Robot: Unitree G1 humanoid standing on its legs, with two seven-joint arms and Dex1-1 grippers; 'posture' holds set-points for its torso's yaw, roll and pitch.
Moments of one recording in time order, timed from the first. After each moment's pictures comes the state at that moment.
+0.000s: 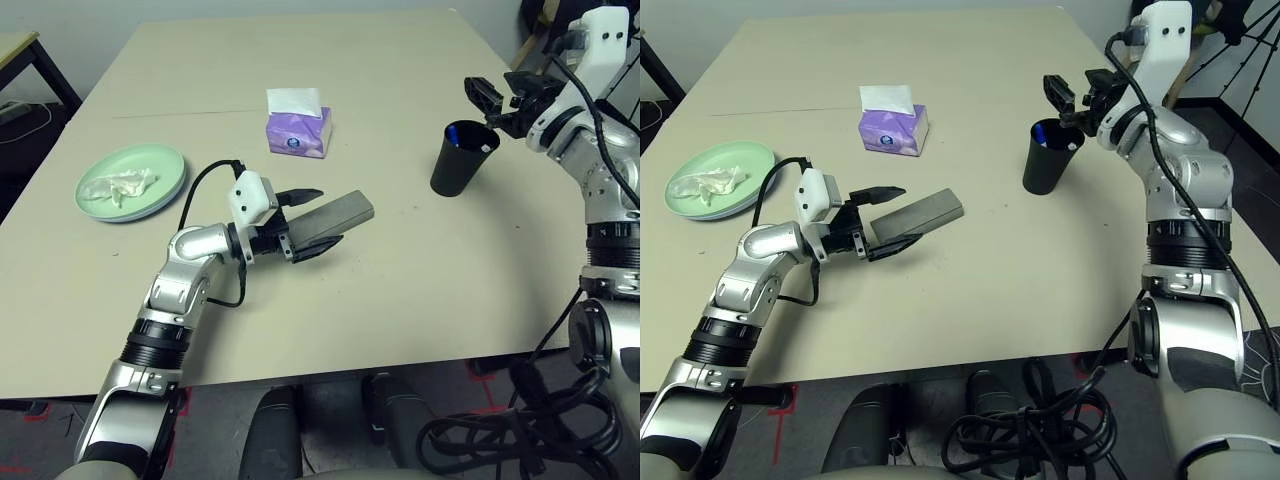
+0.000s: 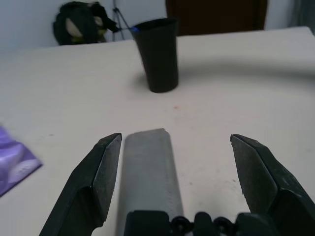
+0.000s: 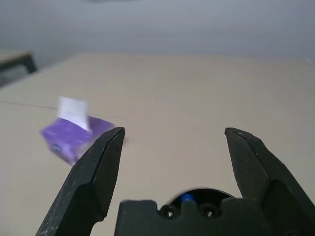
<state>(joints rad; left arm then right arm) -0.47 0.44 -0.05 0.10 -0.30 0.06 -0.93 -0.79 -0.44 -0.22 0.24 0.41 0.38 0.54</state>
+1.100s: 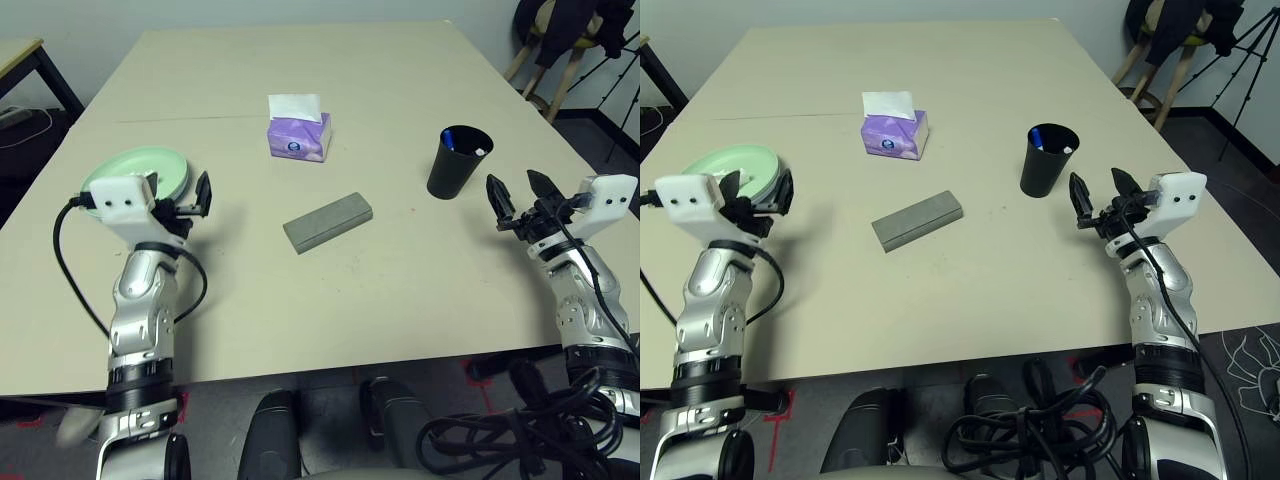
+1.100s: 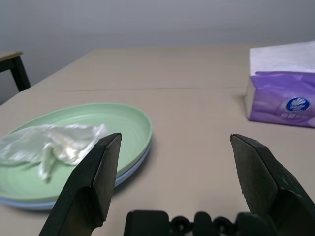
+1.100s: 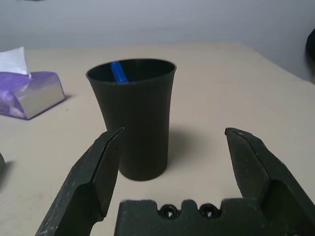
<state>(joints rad) -0.18 0.35 0.35 0.05 -0.22 0.02 -0.20 -0.36 -0.36 -0.33 0.43 0.36 -0.15 0.52</state>
